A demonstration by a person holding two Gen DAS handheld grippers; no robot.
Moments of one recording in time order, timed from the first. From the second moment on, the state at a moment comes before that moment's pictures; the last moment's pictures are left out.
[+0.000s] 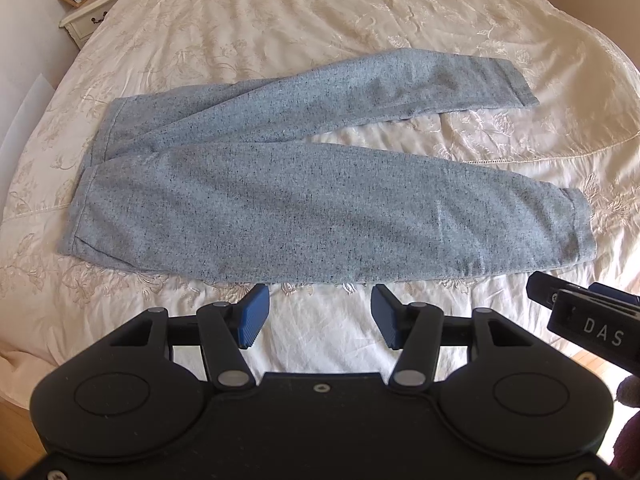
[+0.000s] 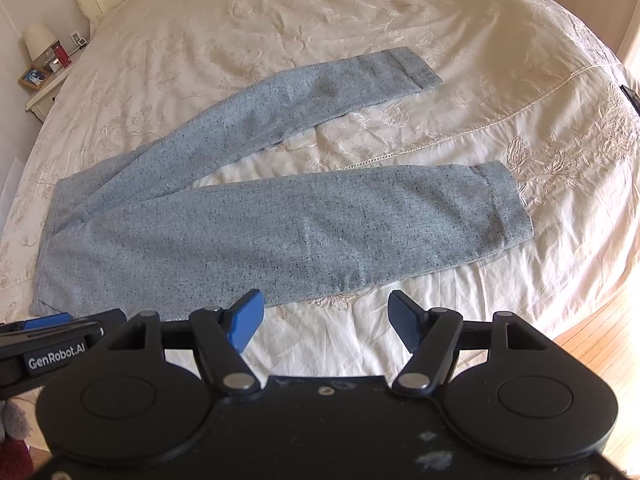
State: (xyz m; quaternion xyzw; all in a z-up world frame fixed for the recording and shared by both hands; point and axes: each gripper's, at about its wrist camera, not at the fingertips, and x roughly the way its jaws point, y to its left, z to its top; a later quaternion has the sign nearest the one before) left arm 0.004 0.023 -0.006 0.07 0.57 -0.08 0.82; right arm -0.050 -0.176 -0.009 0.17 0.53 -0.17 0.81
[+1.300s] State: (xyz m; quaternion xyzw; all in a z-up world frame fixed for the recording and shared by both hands) left arm 0.039 0.041 -0.023 0.09 0.58 -0.10 0.80; right arm -0.020 -0.154 -0.026 0.14 0.57 -0.18 0.79
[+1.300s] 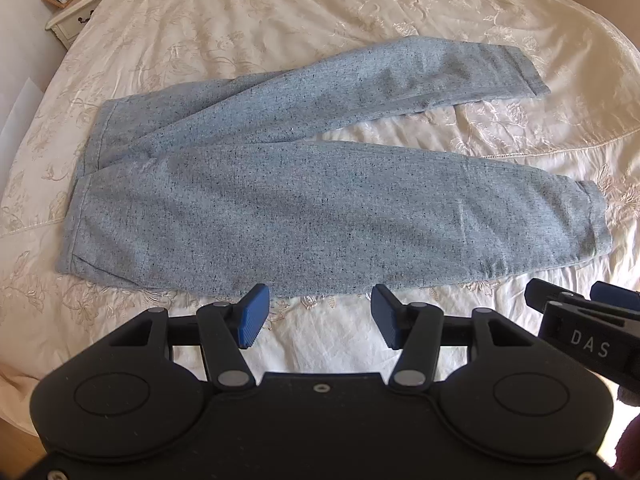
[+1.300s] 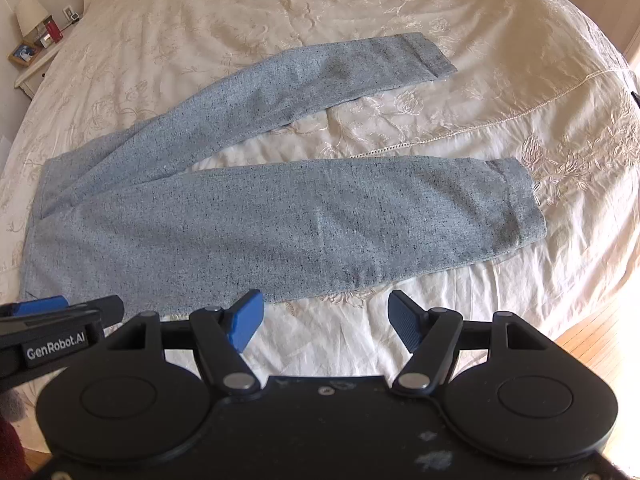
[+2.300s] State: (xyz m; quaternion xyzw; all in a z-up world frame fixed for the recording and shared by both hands) left arm 0.197 0.053 -0.027 0.05 0.53 -0.07 0.85; right arm 0.108 -0.252 -0.054 0.22 0.58 -0.17 0.77
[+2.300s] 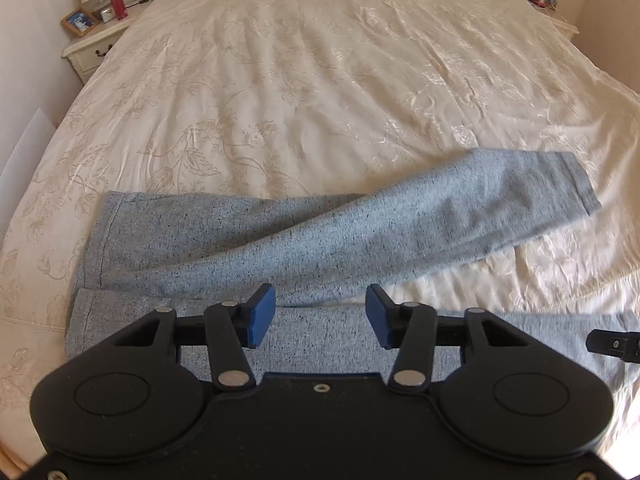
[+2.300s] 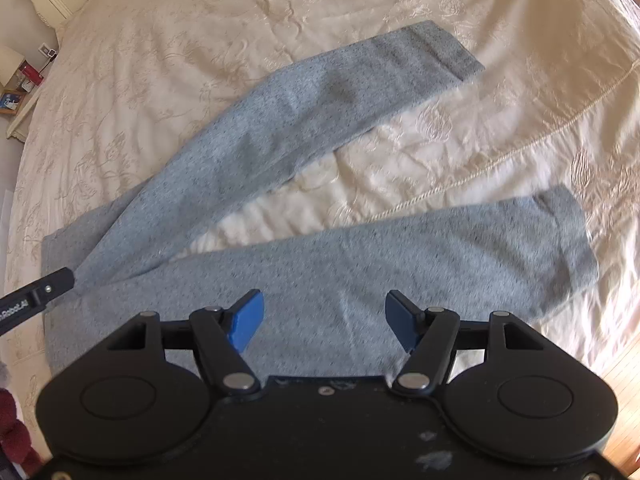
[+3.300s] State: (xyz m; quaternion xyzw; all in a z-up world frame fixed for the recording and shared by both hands) left arm 0.218 0.019 -0.063 0.03 0.56 0.10 0.82; right arm 0.392 -0.484 -0.222 0.25 0.57 -0.31 0.73
